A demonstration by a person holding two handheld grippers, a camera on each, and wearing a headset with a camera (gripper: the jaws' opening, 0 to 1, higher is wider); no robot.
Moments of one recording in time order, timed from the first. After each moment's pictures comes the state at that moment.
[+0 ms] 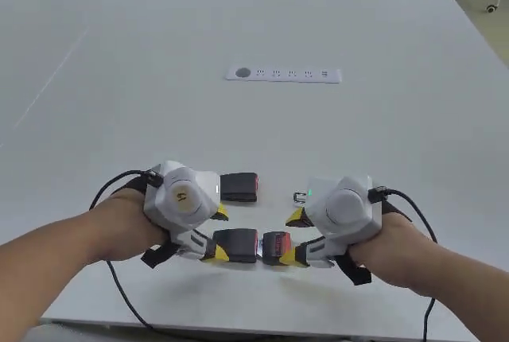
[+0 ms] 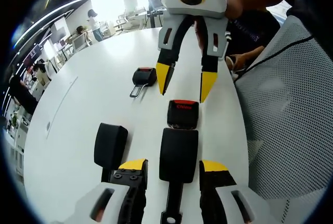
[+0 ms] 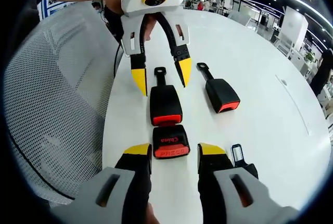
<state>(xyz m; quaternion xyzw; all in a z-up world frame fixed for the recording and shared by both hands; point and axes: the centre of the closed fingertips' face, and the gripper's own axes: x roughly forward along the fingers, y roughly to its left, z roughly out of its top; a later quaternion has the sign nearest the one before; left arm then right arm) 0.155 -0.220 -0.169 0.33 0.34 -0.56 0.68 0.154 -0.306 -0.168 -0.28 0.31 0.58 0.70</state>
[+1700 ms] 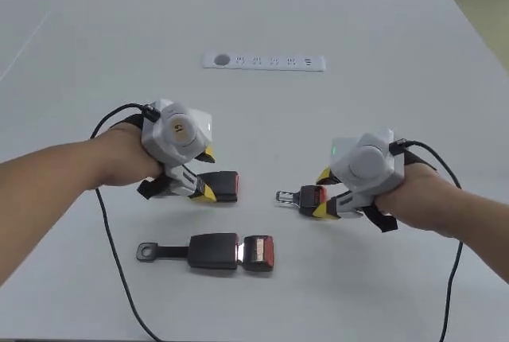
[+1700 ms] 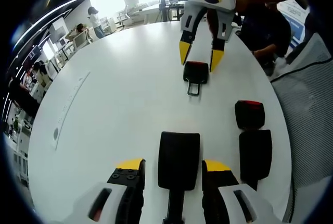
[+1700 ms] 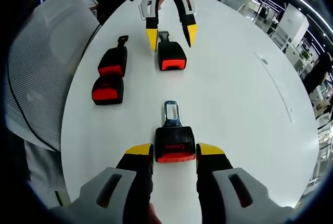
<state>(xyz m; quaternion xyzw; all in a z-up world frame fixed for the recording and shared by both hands) 0.274 -0.224 -0.193 0.35 0.35 -0.56 0.66 0.245 -0.382 -0.196 -0.36 0.35 0.54 0.68</state>
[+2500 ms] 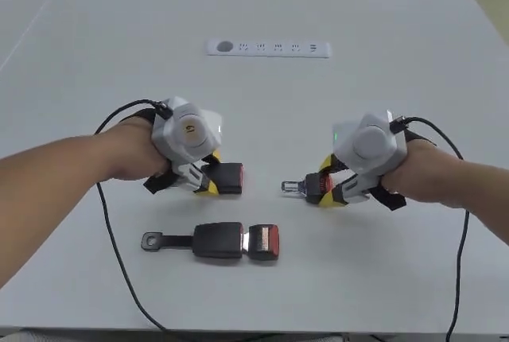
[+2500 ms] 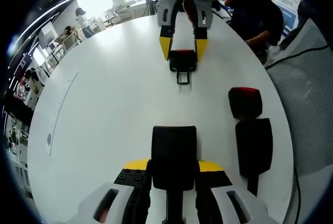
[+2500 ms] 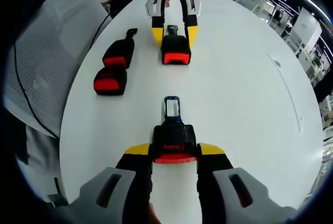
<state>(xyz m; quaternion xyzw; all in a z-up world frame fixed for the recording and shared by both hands) 0.257 -0.223 -0.205 0.38 0.36 -0.57 0.63 0.247 -0.386 -0.206 -0.38 0.35 0.58 0.63</state>
